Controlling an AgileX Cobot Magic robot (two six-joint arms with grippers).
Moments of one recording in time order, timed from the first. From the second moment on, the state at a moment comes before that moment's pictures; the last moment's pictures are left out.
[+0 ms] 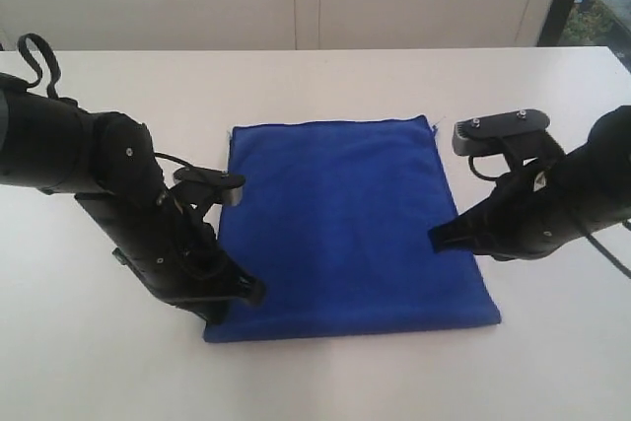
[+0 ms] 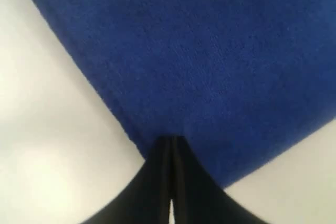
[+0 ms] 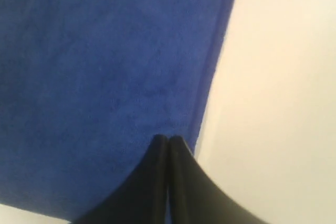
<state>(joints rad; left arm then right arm) -0.62 1.77 -0.92 -0.41 0.63 0.21 0.32 1.52 -0.71 0.15 0.39 -0.08</state>
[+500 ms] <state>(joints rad) -0.62 1.57 -1.00 -0.37 0.84 0.69 0.32 1.40 -0.77 0.20 0.71 -0.66</state>
